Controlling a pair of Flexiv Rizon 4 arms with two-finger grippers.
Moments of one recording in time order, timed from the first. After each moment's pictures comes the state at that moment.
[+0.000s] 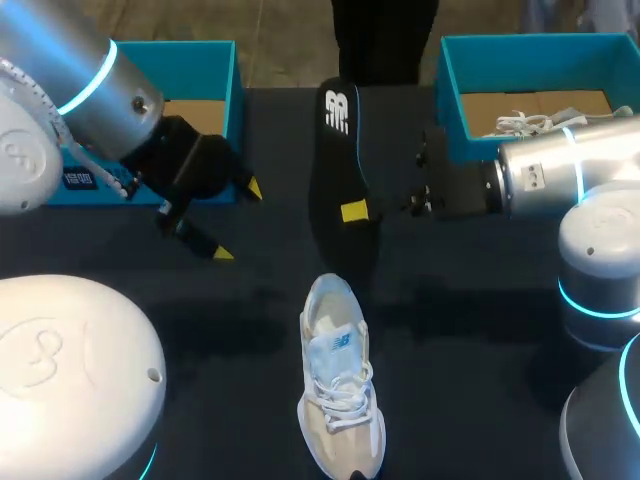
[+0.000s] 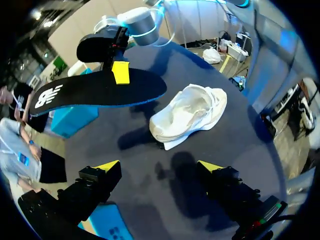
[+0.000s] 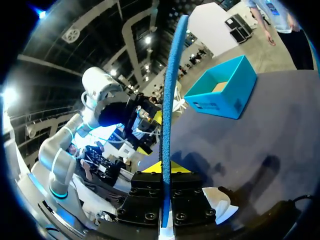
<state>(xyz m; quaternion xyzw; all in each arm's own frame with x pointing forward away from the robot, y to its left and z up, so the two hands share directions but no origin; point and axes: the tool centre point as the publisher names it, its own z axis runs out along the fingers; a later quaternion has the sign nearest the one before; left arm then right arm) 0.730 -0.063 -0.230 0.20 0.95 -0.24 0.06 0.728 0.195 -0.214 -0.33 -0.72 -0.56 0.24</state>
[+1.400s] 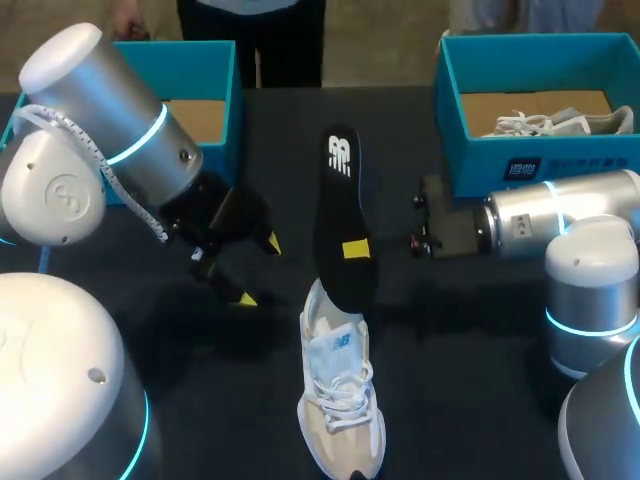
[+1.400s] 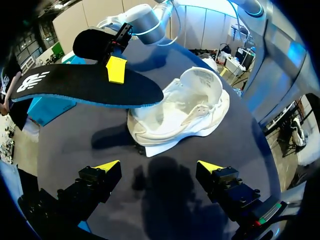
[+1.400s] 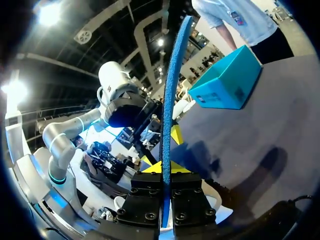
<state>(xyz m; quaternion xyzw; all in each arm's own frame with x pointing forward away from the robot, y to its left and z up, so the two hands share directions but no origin) 0.712 -0.083 -0.314 0.16 0.95 -0.25 -0.02 0.726 0.195 -0.279 -0.30 -0.70 -0.59 0.27</state>
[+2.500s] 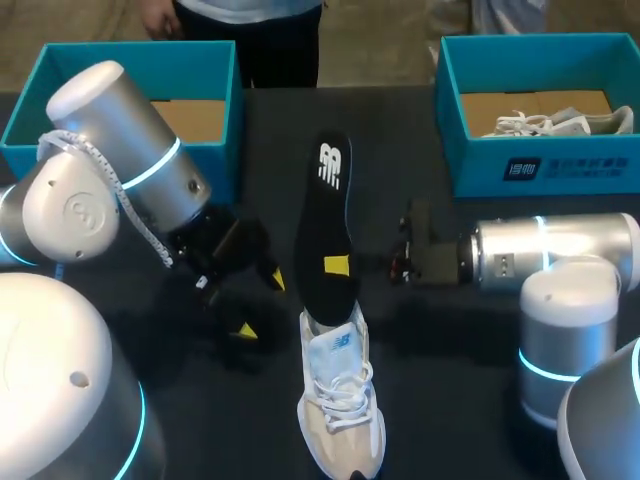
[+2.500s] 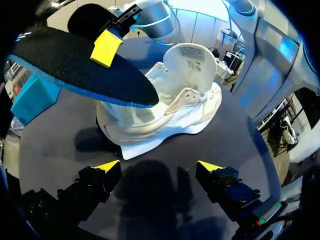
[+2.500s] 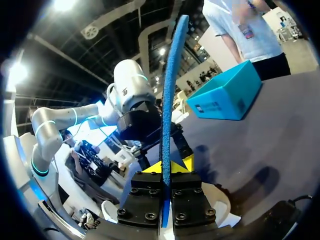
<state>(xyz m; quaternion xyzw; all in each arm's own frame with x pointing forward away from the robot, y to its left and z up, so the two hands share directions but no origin) 0.685 -0.084 -0.364 0.18 0.94 -0.27 -0.09 0.705 0.224 -0.286 -0.30 -0.70 -0.62 0.18</state>
